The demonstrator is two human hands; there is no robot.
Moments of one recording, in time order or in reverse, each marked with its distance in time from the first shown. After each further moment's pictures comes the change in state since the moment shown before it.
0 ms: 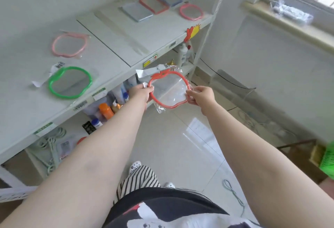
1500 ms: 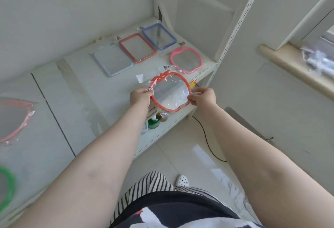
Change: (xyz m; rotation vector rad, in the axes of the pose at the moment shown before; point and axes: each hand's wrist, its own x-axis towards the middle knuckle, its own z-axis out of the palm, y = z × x) left_hand 0.295 0.199 0.256 0.083 0.237 0.046; right_hand 0.431 -0.173 -0.038 -0.146 -0.024 0.008
